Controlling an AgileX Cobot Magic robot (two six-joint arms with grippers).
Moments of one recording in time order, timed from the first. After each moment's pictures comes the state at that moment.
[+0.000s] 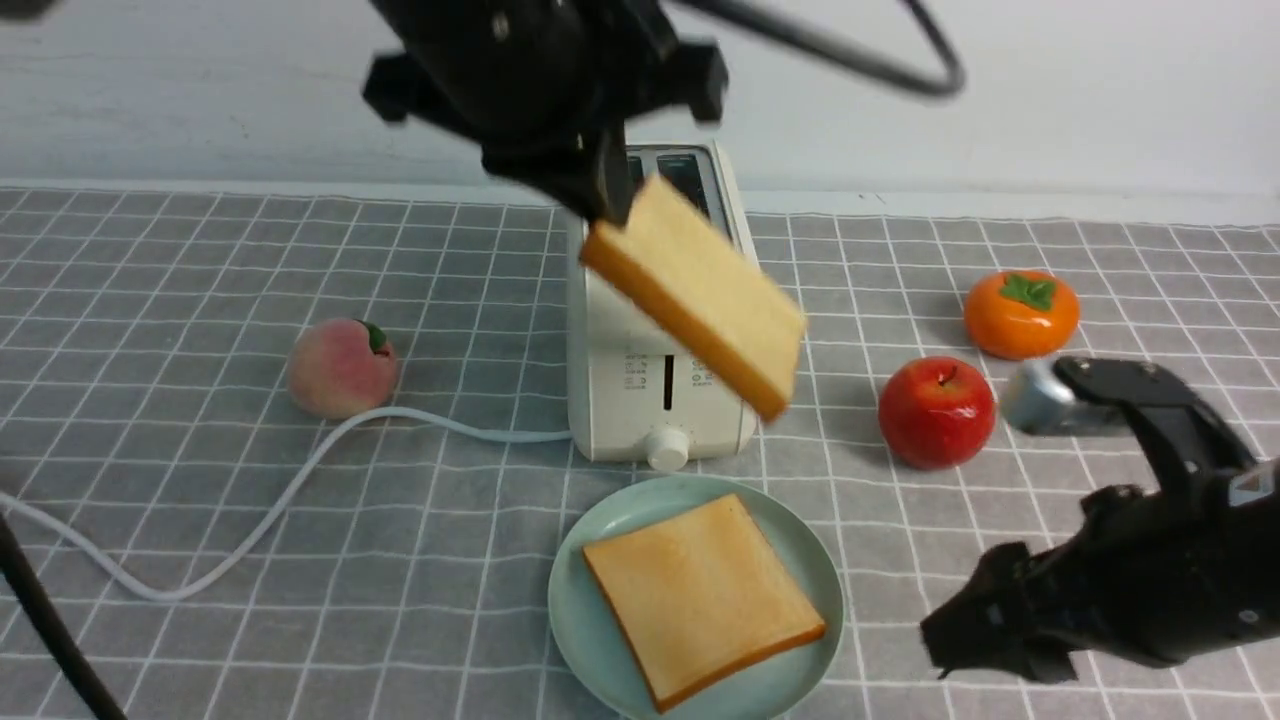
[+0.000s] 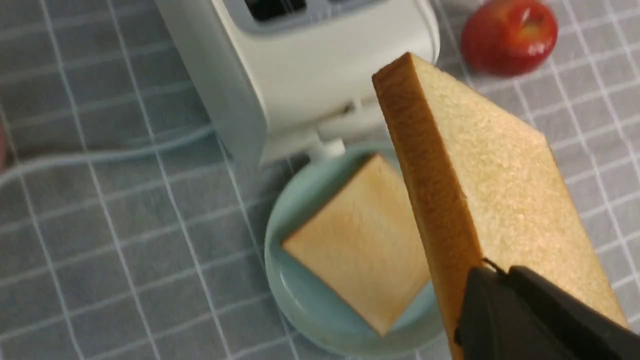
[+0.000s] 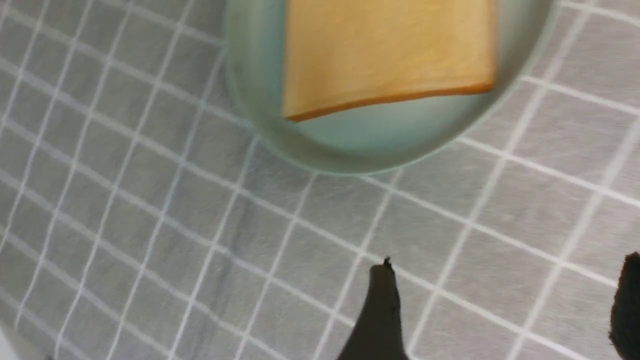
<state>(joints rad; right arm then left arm) 0.27 1.22 -0.80 0.54 0.76 -0.27 -0.55 1.73 -1.86 -0.14 1.25 -0.29</state>
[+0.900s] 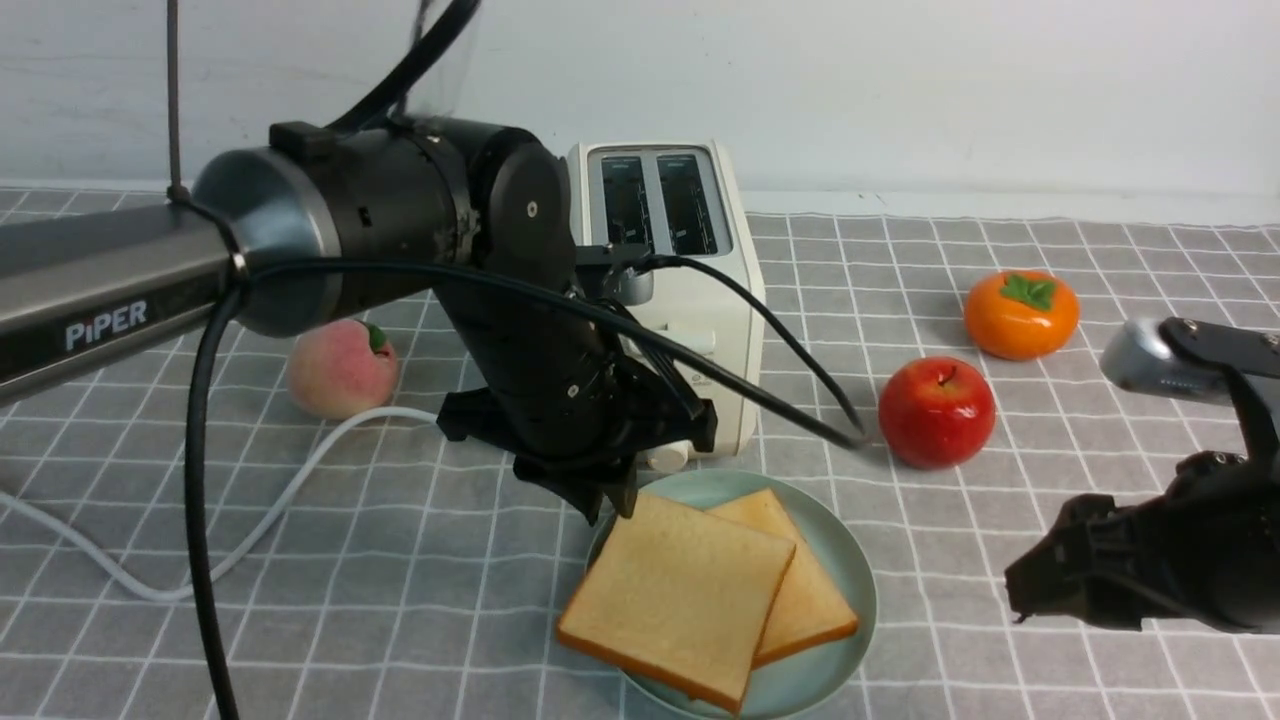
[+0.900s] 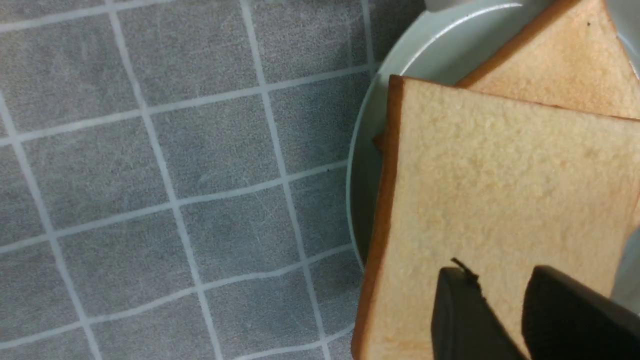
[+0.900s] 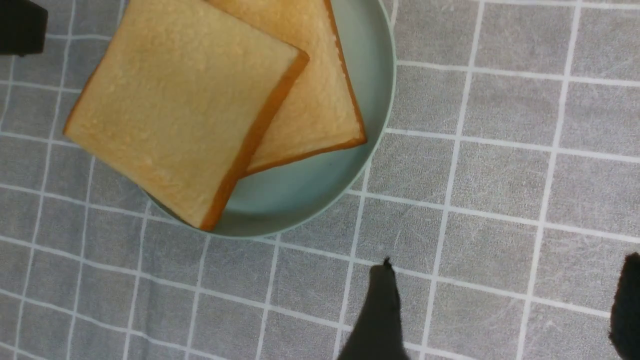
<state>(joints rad) 0.21 1.19 -0.80 0.41 0.73 -0.12 -0.55 1.85 -1.50 -0.16 0.95 -0.34</state>
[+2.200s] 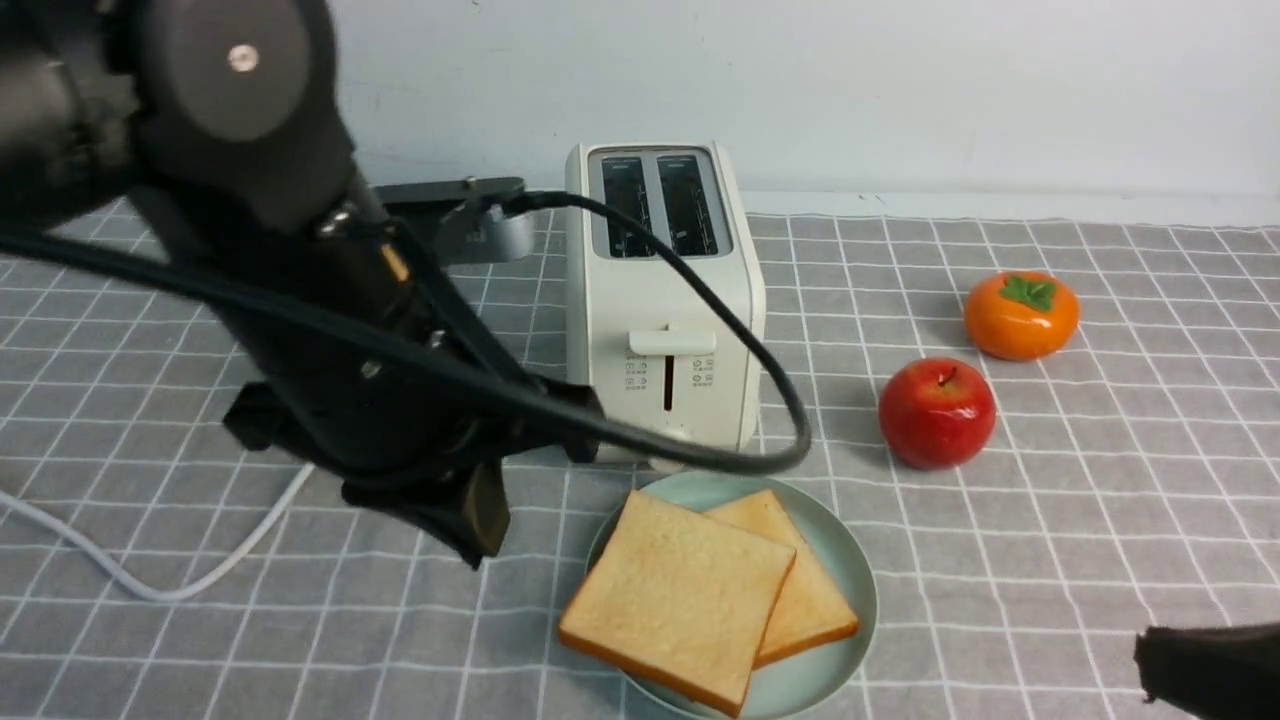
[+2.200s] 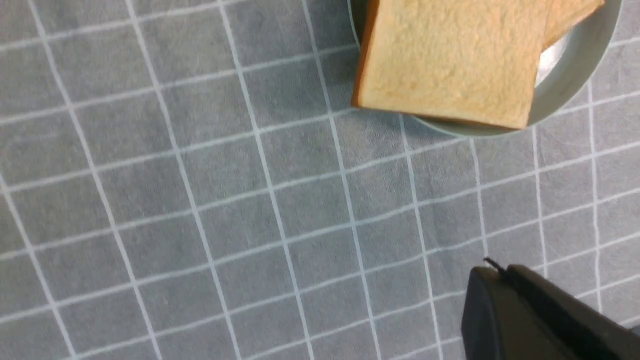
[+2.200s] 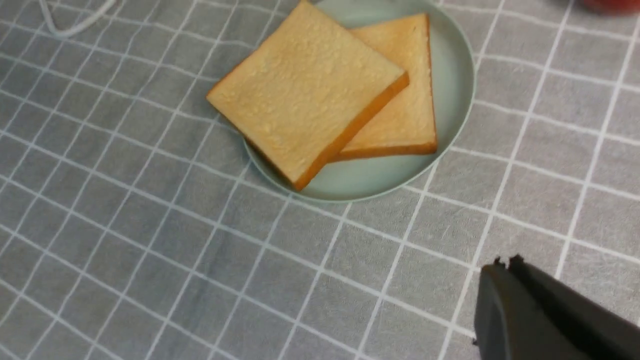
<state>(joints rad) 0.21 0.64 -0.51 0.57 0.68 -0.38 -0.55 1.40 -1.31 -0.20 1.23 -0.39</state>
